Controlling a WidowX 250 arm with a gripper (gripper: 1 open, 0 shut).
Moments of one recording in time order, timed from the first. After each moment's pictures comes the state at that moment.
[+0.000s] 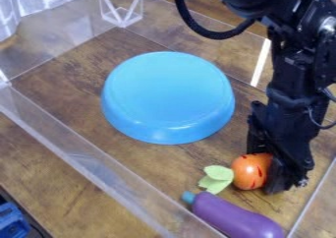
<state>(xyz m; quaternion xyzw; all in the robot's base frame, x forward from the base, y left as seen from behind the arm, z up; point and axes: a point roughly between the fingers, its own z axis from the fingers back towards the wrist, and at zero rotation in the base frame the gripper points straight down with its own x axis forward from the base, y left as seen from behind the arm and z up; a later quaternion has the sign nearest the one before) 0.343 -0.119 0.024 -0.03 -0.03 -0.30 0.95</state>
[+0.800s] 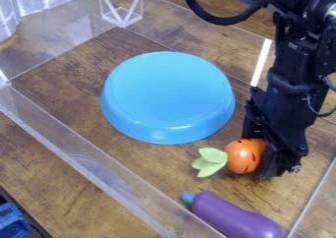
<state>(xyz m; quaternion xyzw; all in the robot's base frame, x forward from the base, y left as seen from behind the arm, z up) 0.344 -0.107 0.039 0.00 -0.01 -0.31 0.95</state>
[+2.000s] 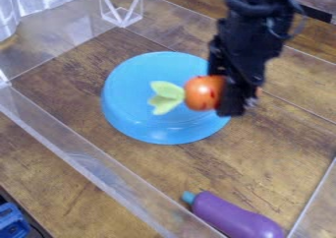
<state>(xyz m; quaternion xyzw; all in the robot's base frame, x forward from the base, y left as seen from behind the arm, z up) 0.331 -0.039 0.112 0.04 -0.06 -0.32 0.95</state>
